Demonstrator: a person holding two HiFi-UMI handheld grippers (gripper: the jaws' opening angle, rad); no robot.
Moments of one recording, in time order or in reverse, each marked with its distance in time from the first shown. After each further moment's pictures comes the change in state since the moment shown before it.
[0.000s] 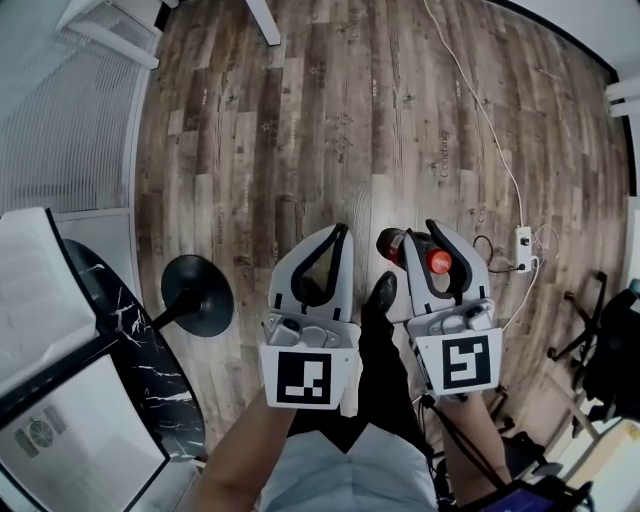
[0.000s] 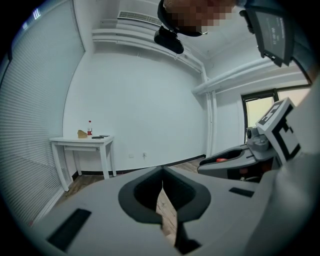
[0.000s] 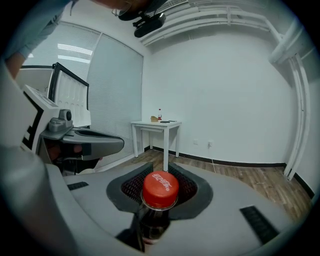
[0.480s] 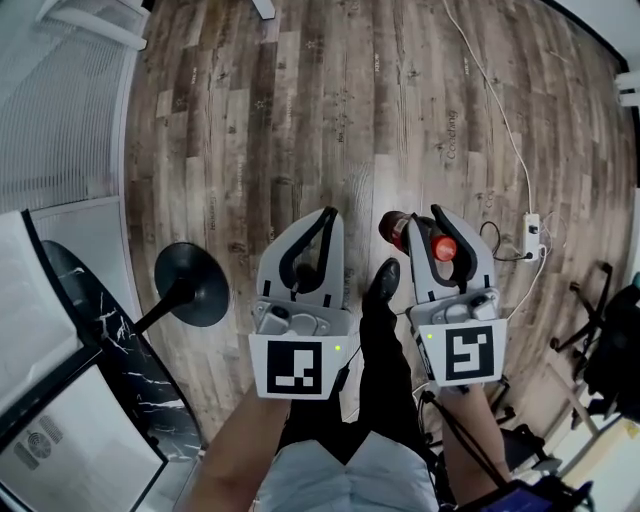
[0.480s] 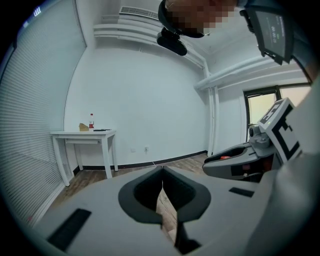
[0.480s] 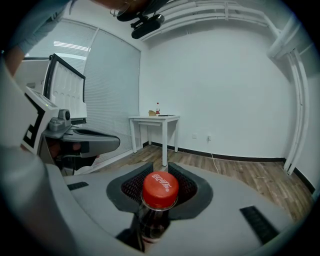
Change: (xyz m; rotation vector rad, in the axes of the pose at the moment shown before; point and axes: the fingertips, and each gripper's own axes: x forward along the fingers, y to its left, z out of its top) left arm 0.028 0.023 -0.061 -0.032 0.026 0.025; right arm 0.035 -0.002 -0.066 0.019 0.084 0.013
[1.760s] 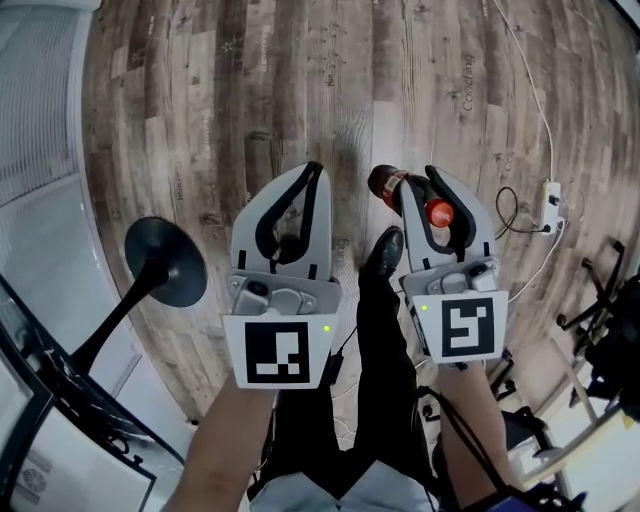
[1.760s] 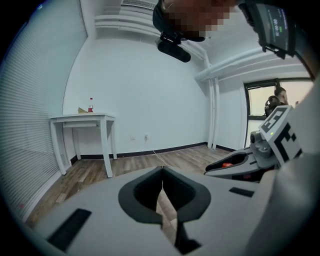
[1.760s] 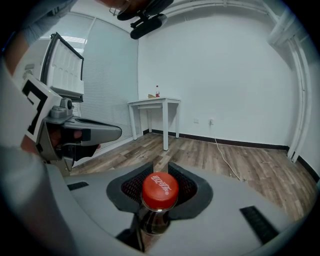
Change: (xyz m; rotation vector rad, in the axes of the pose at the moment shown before) left arm 0.064 0.013 -0.155 0.010 0.063 -0.016; right arm 0.090 -0.004 -0.158 0.018 0.066 -0.002
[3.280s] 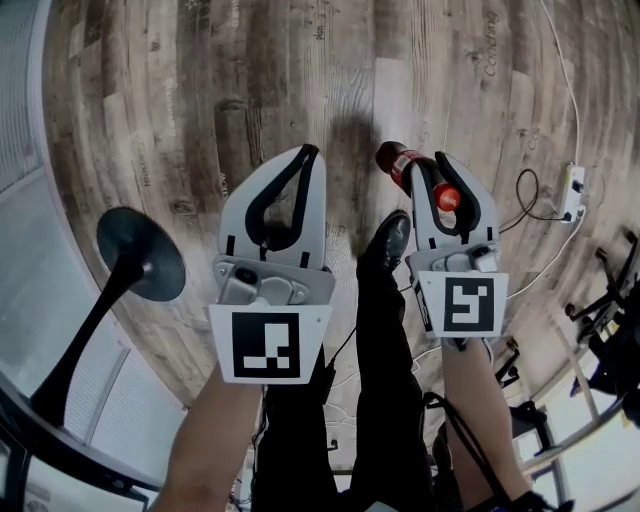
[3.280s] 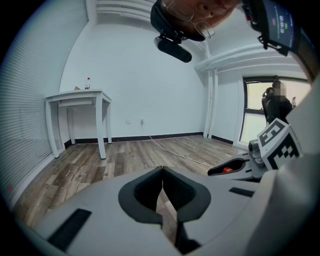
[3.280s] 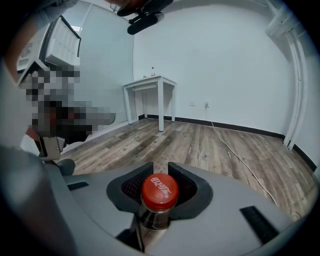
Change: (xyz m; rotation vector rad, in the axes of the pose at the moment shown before) left arm 0.053 -0.015 -0.157 -0.021 0.109 -0.059; right arm 0.060 -0.023 -0.180 0.013 0.126 -0.042
